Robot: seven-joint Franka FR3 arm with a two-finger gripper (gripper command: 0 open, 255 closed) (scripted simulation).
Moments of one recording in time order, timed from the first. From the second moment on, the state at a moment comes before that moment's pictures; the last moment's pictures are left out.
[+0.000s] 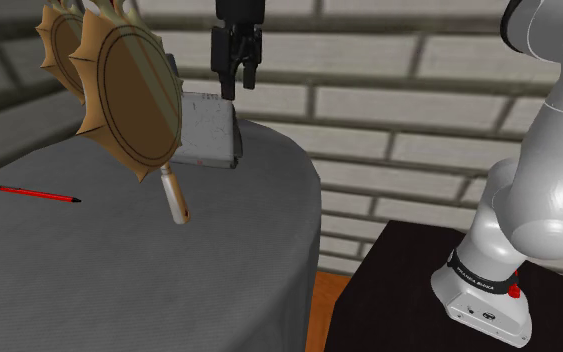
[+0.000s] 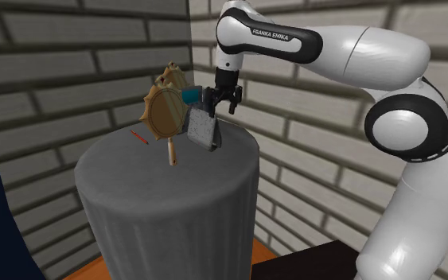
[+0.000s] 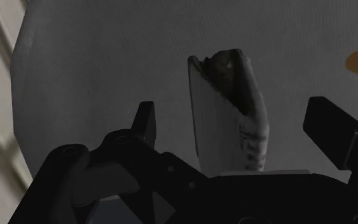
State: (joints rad) arm 0.26 0.04 0.27 -1.38 0.07 1.52 0.10
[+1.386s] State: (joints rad) arm 0.27 0.06 0.28 -1.44 0.07 1.61 0.09
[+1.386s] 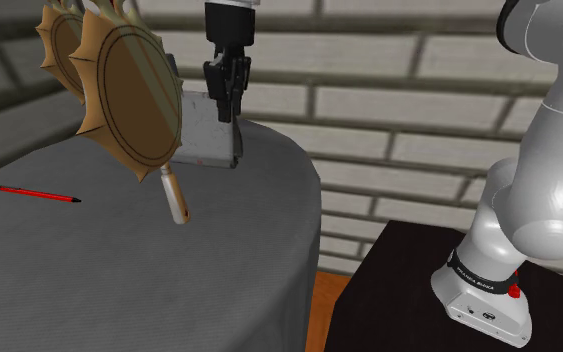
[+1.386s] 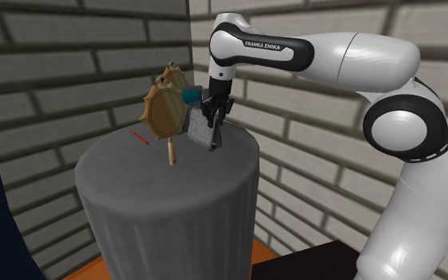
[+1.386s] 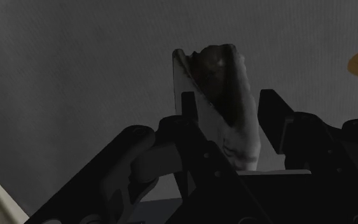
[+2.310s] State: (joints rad) arm 0.30 0.18 0.29 -1.08 0.03 1.37 0.13
